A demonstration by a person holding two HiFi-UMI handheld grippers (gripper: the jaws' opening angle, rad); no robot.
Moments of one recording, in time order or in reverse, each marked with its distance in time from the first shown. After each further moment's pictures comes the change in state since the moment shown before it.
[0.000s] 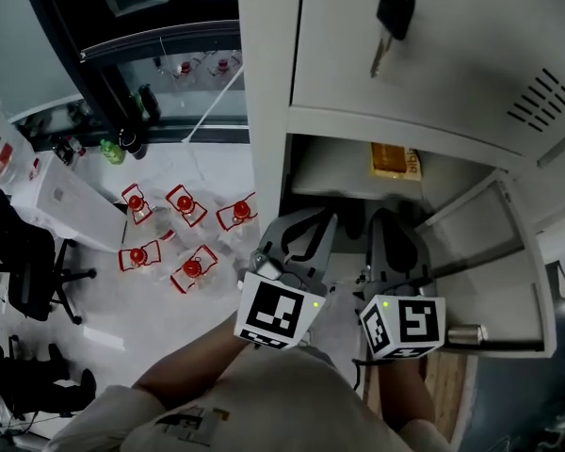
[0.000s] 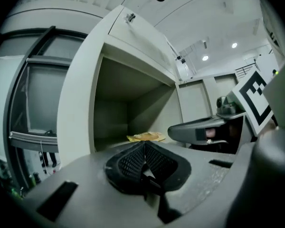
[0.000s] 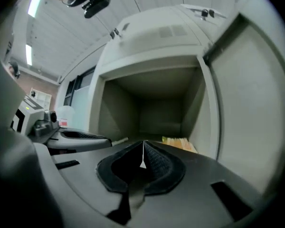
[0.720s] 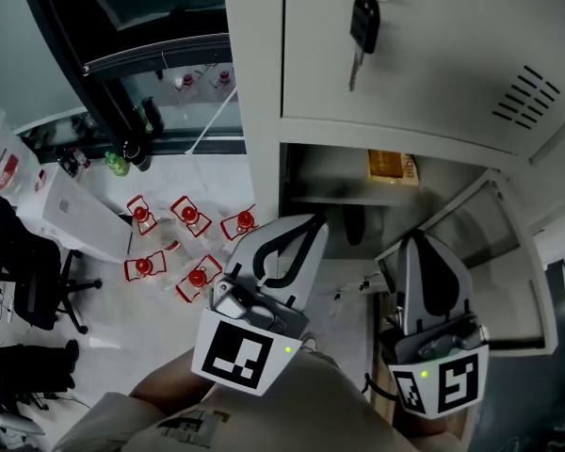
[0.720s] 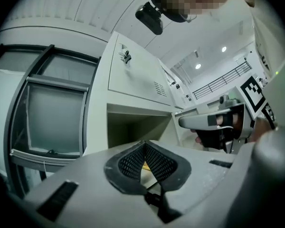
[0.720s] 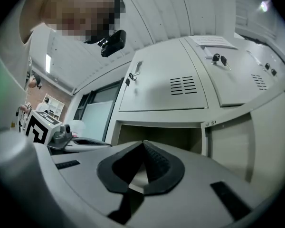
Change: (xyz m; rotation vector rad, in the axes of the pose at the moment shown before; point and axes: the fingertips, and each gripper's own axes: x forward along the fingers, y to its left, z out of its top) left arm -0.051 0.003 0.076 0.084 -0.125 -0.006; right arm -0.066 0.018 0.102 -0.065 -0.230 0.109
